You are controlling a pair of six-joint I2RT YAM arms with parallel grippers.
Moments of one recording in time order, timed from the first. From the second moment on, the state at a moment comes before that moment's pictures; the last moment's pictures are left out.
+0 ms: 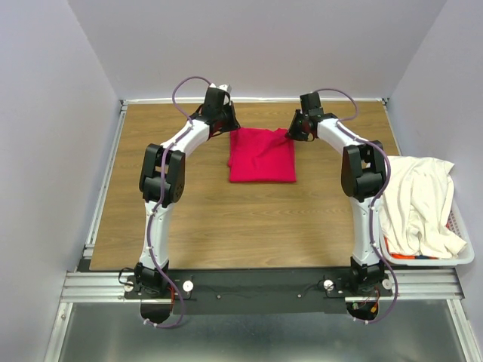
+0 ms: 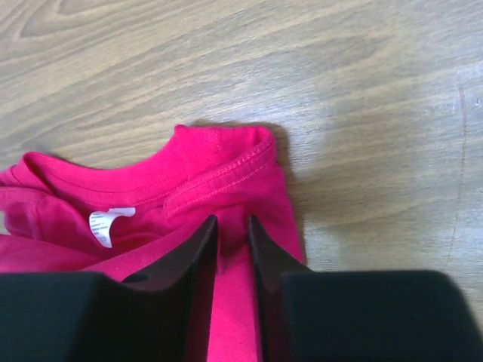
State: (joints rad) left arm -0.32 2.27 1.87 -0.21 0.20 -0.45; right arm 0.25 2.31 1.85 -0.38 -0.06 0.58
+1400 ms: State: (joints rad) left arm -0.22 2.30 1.92 -0.18 0.19 -0.45; right arm 0.26 2.33 1.96 -0.37 0.08 0.59
